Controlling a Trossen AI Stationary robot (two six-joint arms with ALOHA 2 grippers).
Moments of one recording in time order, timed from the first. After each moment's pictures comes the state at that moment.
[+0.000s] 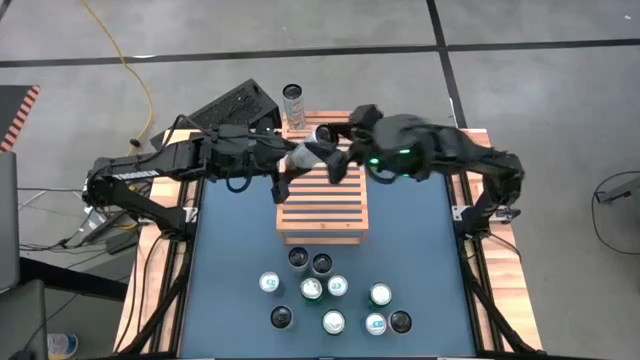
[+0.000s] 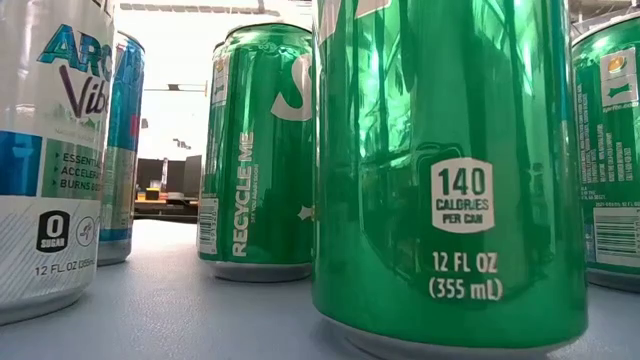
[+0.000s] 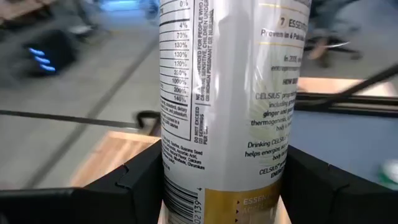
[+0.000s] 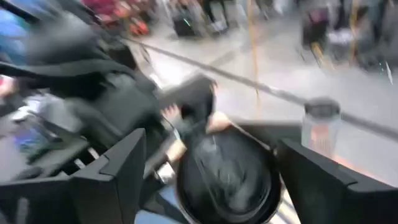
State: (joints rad) left arm 0.08 1.31 1.50 -0.46 -0.25 0.04; right arm 0.11 1.74 2.32 -0.83 0.59 0.42
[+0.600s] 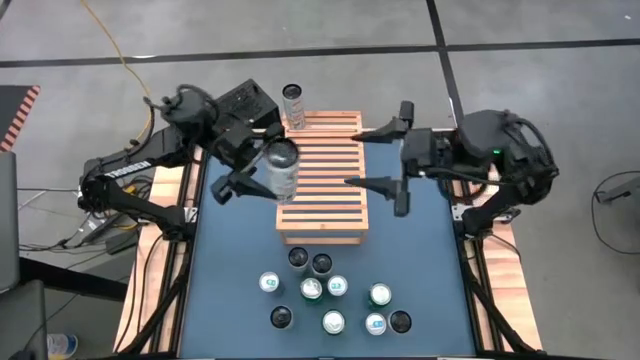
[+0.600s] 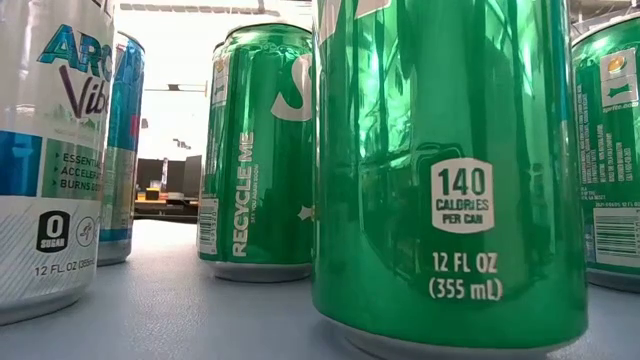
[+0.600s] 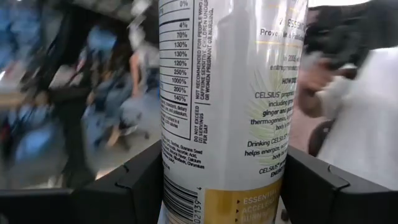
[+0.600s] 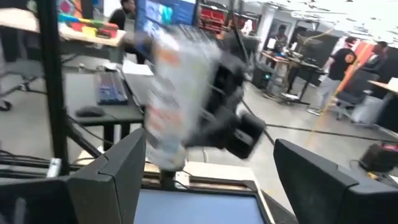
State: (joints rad) left arm 0.25 1.26 1.50 -0.02 0.85 -0.25; right arm 0.26 1.59 2.32 -0.78 0.39 -0.19
